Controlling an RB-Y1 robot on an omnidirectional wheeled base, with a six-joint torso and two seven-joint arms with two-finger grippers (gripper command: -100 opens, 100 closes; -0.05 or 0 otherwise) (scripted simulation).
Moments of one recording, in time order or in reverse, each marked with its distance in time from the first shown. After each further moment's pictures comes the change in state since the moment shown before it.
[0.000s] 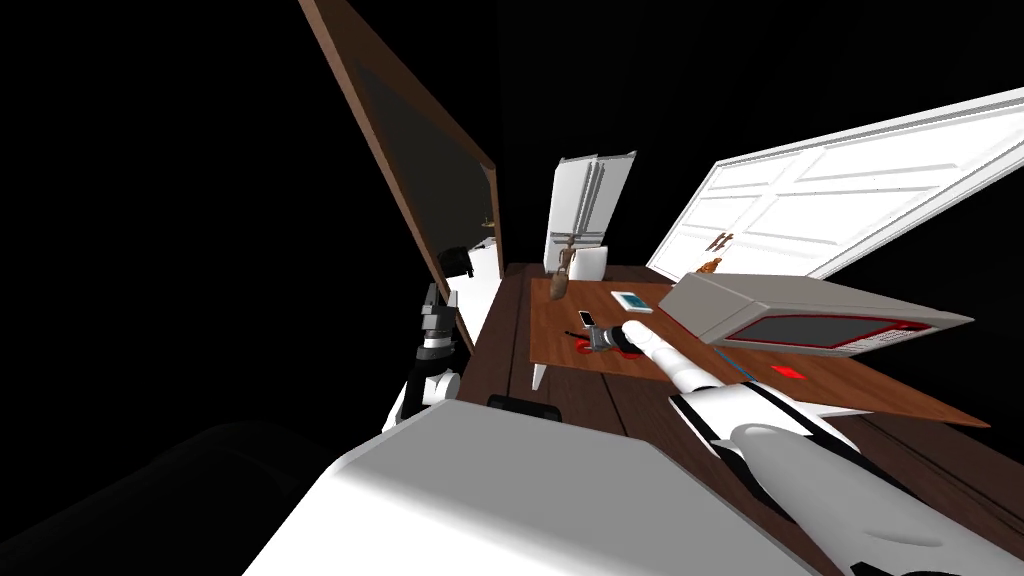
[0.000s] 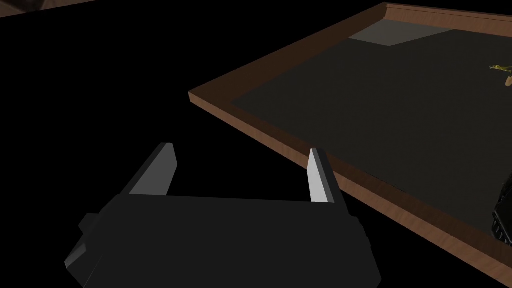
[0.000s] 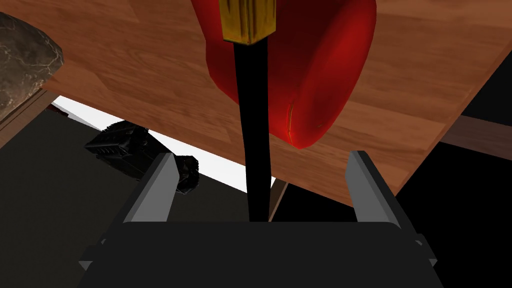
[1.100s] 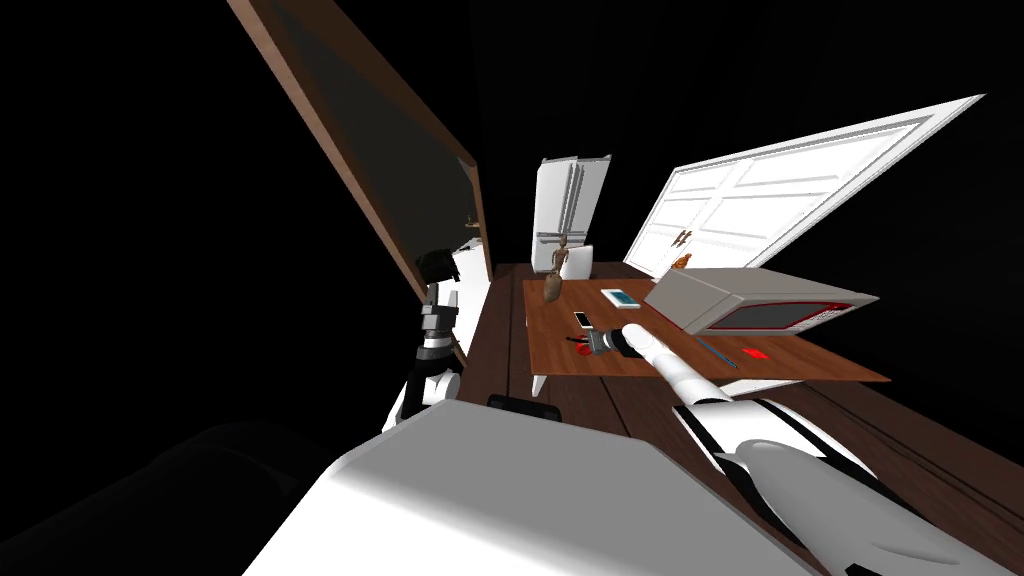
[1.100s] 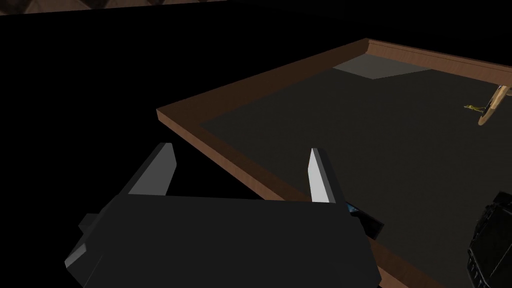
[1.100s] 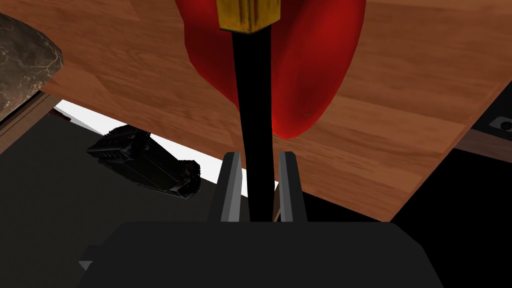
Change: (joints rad) left arm 0.000 0.000 0.000 0.000 0.000 0.000 0.000; right arm 0.086 0.017 -0.101 -0.125 0.094 -0.073 0.052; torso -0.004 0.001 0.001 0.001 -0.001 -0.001
